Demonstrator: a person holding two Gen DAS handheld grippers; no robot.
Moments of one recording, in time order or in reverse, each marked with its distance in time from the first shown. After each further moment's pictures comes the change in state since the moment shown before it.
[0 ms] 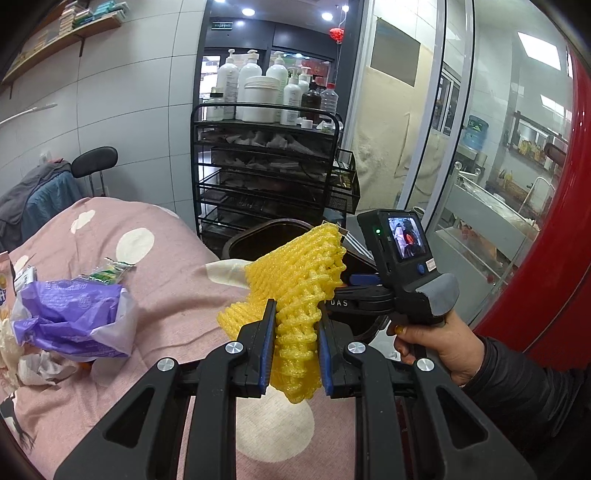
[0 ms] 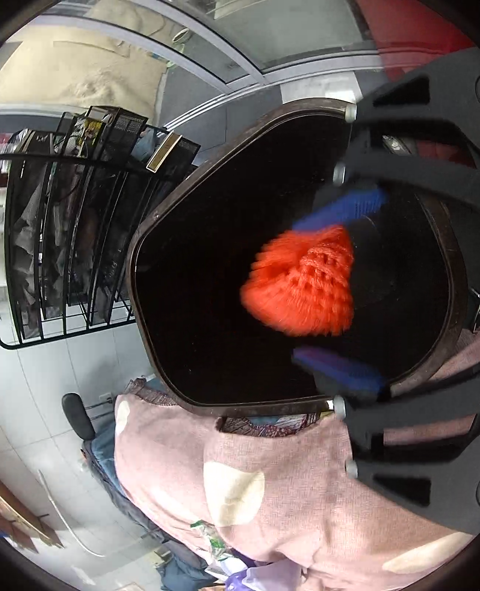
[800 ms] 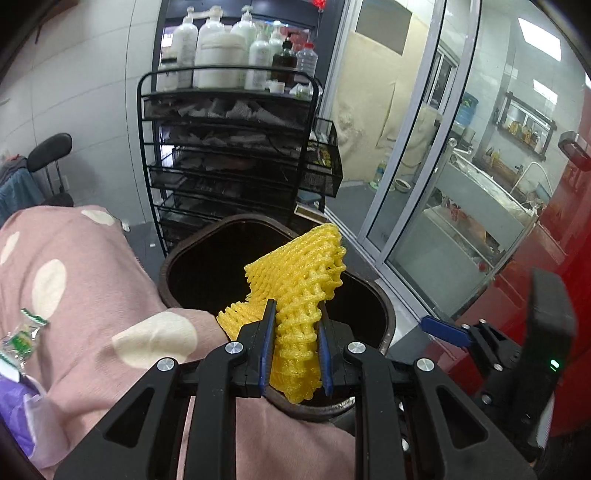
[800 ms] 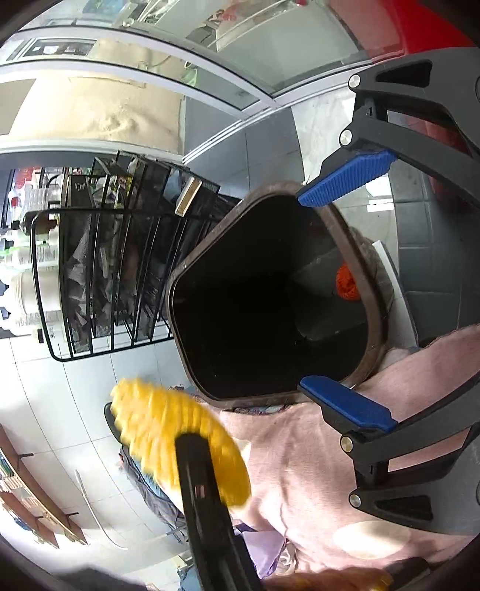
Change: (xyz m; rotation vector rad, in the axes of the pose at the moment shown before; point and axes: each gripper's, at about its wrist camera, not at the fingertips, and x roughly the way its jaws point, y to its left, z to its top) left arm 0.121 -0.015 0.056 0.019 0.152 -0.097; right arm -0.081 -0.016 -0.047 0.032 -0.167 -0.067
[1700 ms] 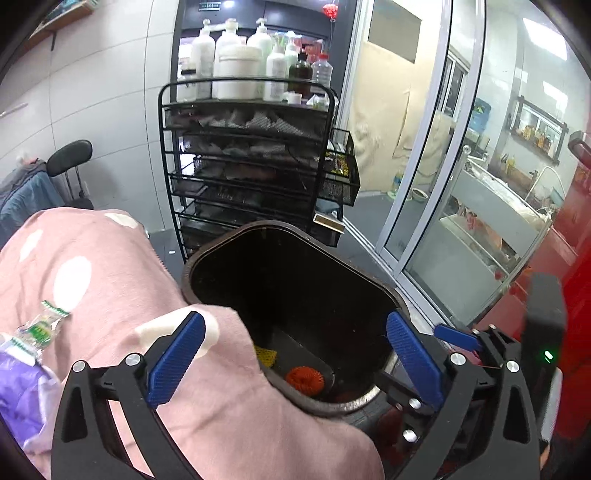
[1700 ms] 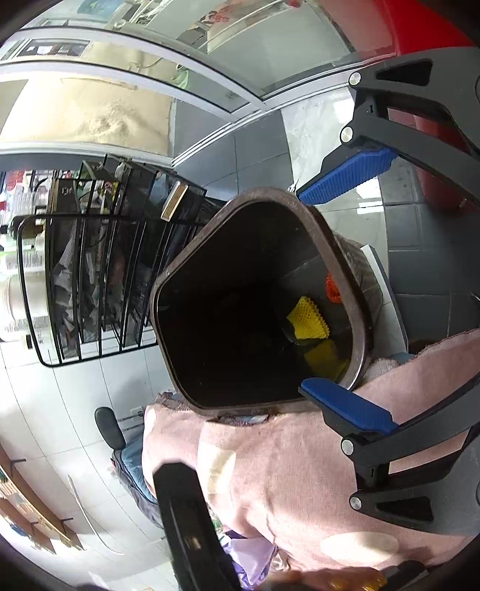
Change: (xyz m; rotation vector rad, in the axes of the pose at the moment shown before) left arm -0.024 0.003 -0.012 0.002 -0.070 0.081; right arm 0.008 -0.002 -0.004 -0.006 0.044 0.000
